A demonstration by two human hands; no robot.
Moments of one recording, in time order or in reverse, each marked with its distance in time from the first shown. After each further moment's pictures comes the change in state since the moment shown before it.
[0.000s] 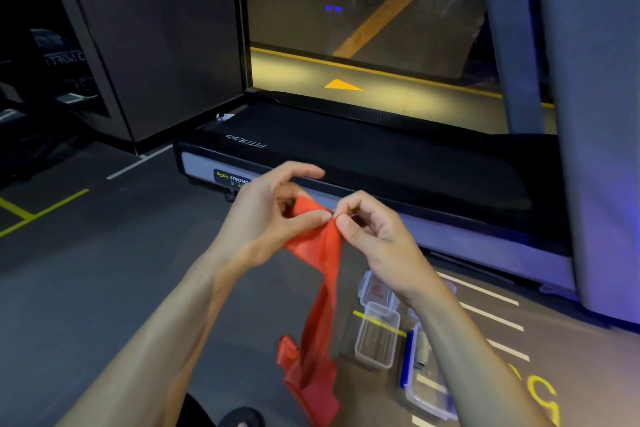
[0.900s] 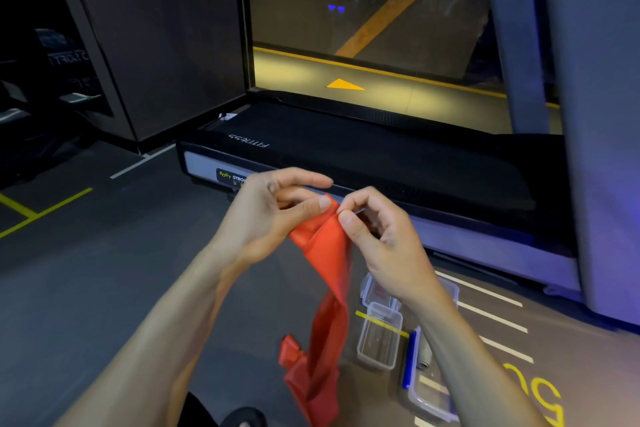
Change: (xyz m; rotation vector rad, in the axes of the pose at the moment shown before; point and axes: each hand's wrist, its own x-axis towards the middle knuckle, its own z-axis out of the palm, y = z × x) left_hand 0.000 0.009 -0.002 -0.125 0.008 -0.111; right_hand -0.002 -0.008 0.007 -0.120 0.129 -0.071
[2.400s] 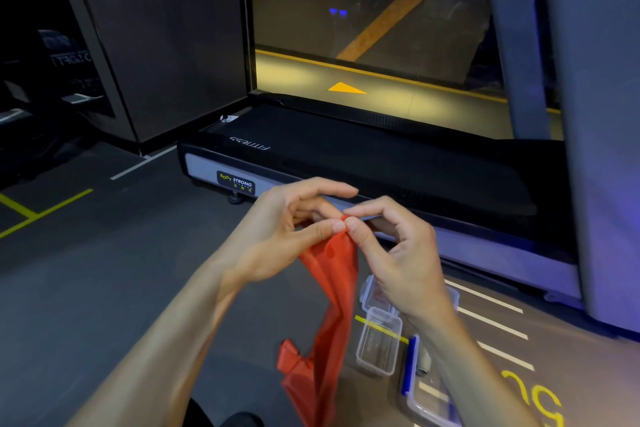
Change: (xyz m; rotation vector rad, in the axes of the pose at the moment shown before) left_hand -0.003 0.002 0.007 0.022 -0.199 0.152; right_hand -0.008 -0.011 -0.002 -0.073 0.179 -0.086
